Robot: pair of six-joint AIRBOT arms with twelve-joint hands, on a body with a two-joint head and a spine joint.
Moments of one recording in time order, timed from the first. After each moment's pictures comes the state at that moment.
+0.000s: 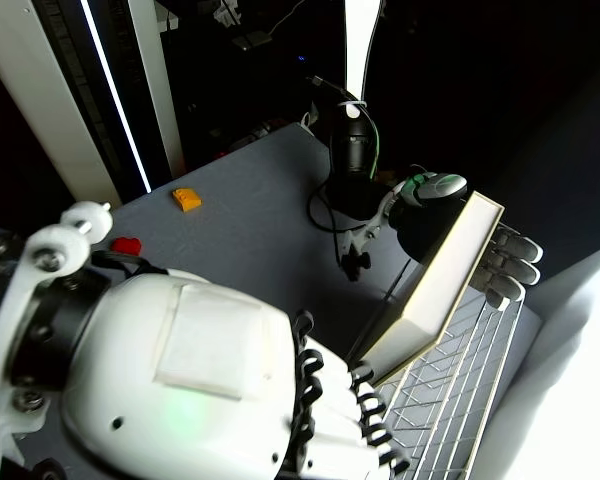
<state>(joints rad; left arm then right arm) 0.68 -1.71 1.87 -0.62 -1.43 -0.67 0.04 -0.99 1.31 -2.23 0.25 0.74</state>
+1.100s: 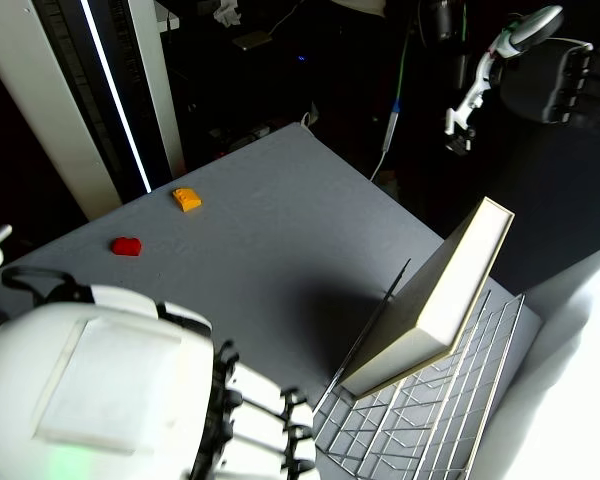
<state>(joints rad) 0.90 -0.93 1.42 -0.23 -1.33 -0.45 0.04 -0.91 1.30 -2.15 0.43 0.76</state>
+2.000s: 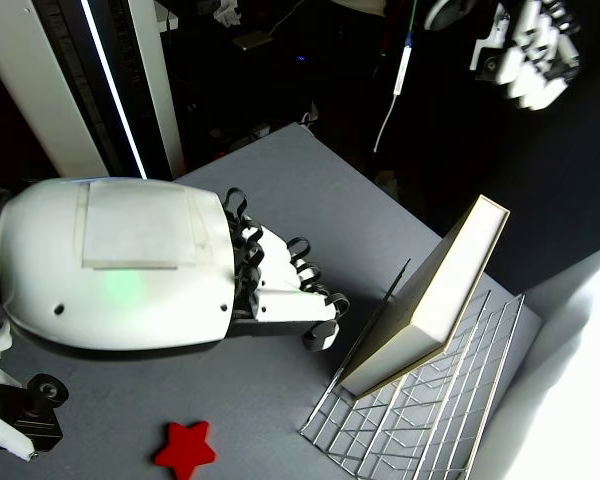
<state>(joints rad) 0.73 -0.63 1.35 0.53 -1.19 -0.28 0.03 -0.90 1.30 -1.68 0.71 0.36</state>
